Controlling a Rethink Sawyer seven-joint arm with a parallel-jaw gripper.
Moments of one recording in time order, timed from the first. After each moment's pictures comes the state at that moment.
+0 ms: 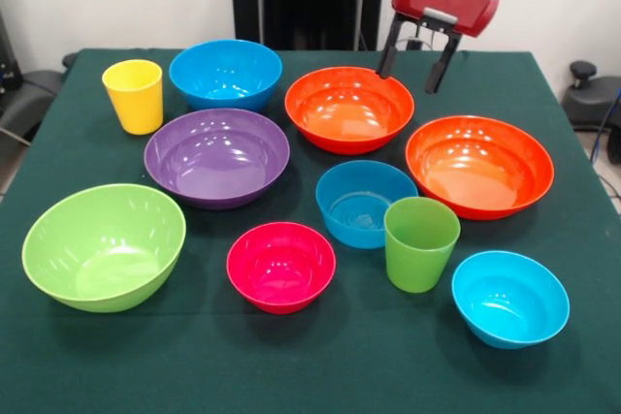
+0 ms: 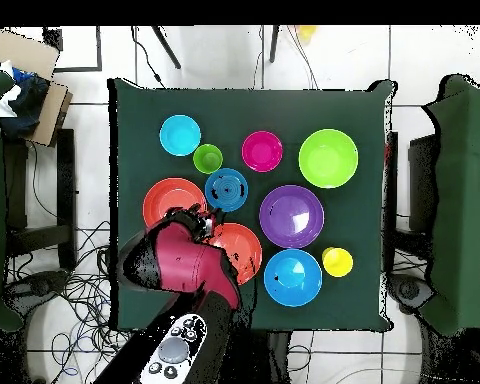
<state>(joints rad) 0.31 -0.60 -0.43 1.79 0.19 0.12 1.79</state>
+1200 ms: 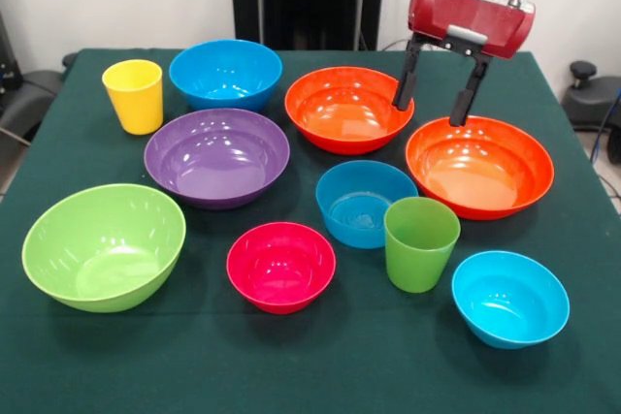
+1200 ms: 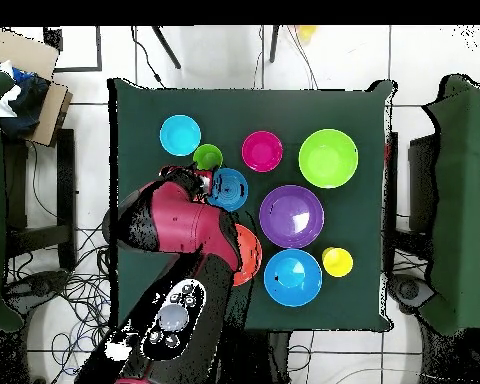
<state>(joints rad) 0.28 -0.55 -0.43 1.59 0.18 0.14 1.79</state>
